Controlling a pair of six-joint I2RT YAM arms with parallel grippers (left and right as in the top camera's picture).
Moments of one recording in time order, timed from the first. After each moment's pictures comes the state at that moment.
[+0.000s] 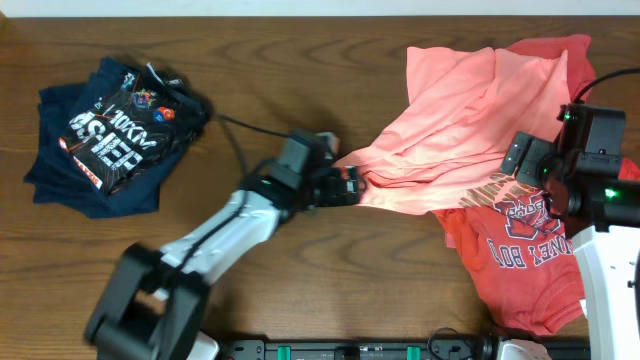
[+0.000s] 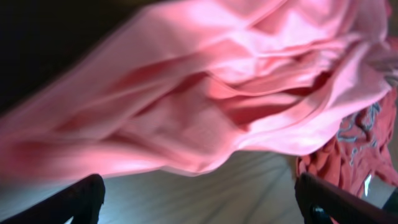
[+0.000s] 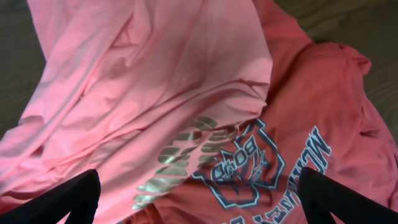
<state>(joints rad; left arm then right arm) -0.56 1.64 0.87 -0.13 0.38 -0.64 -0.10 1.19 1.12 -0.87 0.18 0.25</state>
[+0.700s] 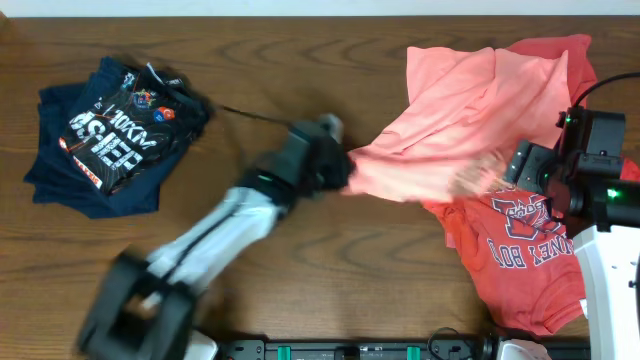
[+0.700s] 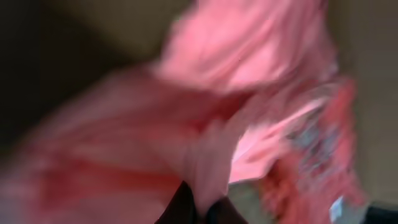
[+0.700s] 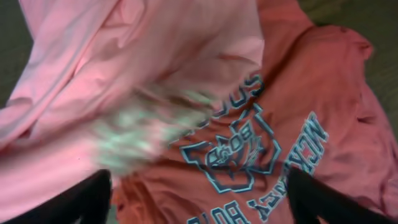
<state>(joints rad) -0.49 1.55 0.93 -0.08 0.39 -0.65 -0.11 1.20 1.12 -0.93 0.15 0.22</state>
